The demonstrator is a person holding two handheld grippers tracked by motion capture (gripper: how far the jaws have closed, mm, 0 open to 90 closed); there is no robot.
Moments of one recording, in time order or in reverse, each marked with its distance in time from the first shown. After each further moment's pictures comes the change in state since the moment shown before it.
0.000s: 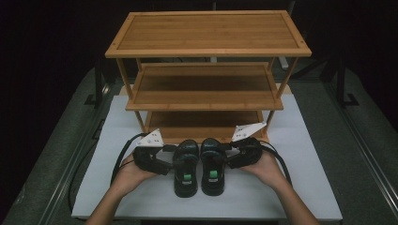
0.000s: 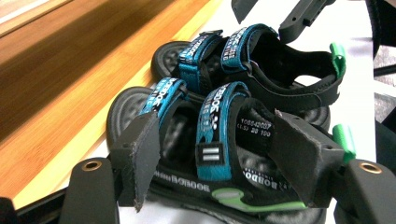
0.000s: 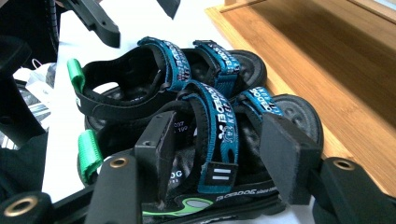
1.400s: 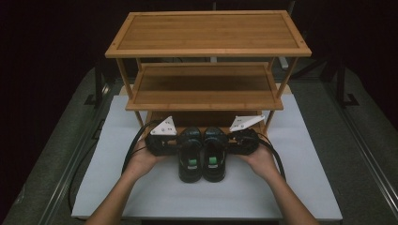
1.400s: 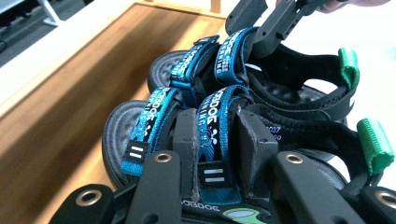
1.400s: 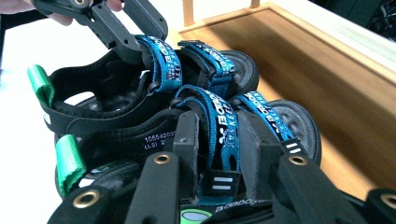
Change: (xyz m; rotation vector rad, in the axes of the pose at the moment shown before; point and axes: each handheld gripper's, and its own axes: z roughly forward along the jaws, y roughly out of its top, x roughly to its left) left arm 0.022 0.037 0.023 -0.010 0.063 0.133; right arm -0.017 0.016 0.005 -0.049 -0.139 -0.004
